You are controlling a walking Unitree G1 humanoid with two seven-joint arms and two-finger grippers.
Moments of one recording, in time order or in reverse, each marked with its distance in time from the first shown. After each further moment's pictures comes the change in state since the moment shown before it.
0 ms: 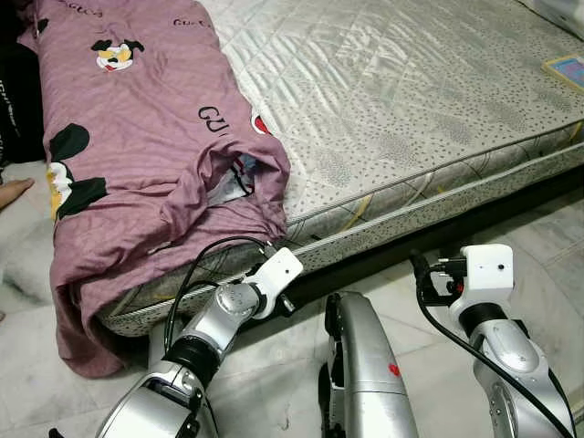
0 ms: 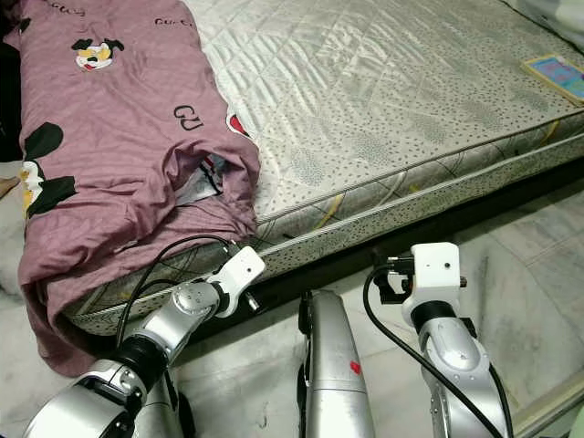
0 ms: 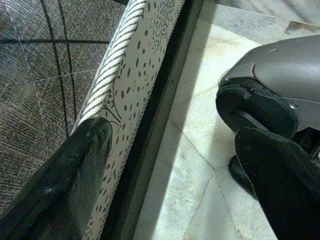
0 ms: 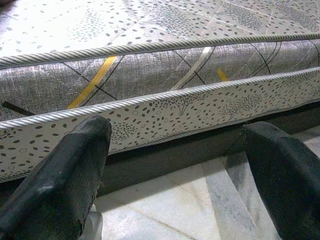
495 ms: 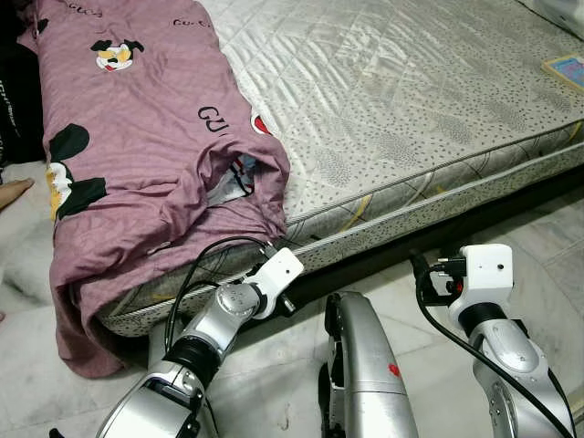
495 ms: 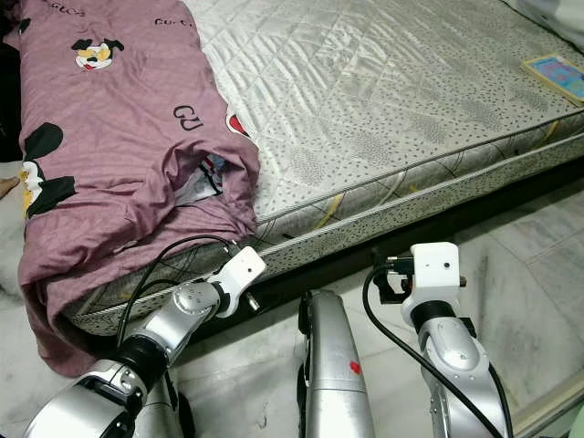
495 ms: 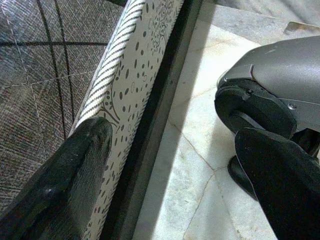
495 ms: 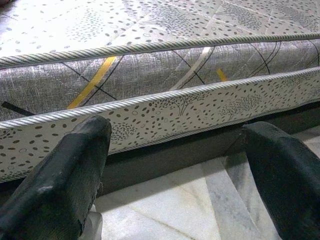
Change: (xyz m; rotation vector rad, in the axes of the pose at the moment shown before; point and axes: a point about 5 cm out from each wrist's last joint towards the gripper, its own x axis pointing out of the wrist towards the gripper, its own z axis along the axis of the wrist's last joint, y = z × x) left arm 0.000 0.000 0.000 0.000 -0.001 -0.001; right arm 0.000 0.000 0.000 0.000 0.000 0.000
